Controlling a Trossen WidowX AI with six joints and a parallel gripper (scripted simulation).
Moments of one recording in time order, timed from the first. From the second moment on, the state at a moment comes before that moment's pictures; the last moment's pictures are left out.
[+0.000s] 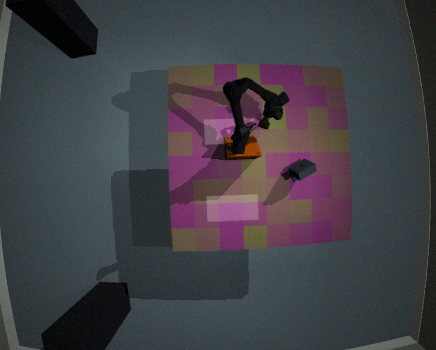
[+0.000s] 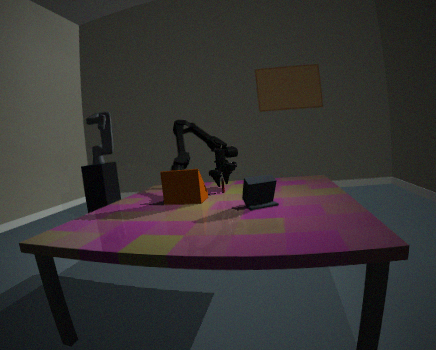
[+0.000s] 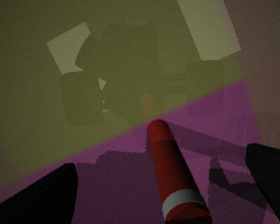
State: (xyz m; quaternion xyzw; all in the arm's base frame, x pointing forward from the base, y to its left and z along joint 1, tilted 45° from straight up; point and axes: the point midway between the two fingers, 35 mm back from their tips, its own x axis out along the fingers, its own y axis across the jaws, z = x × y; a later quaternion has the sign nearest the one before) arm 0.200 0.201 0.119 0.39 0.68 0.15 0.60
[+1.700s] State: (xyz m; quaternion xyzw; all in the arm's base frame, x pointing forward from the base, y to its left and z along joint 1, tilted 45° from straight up) arm 0.208 0.140 0.164 0.39 0.68 0.14 0.61
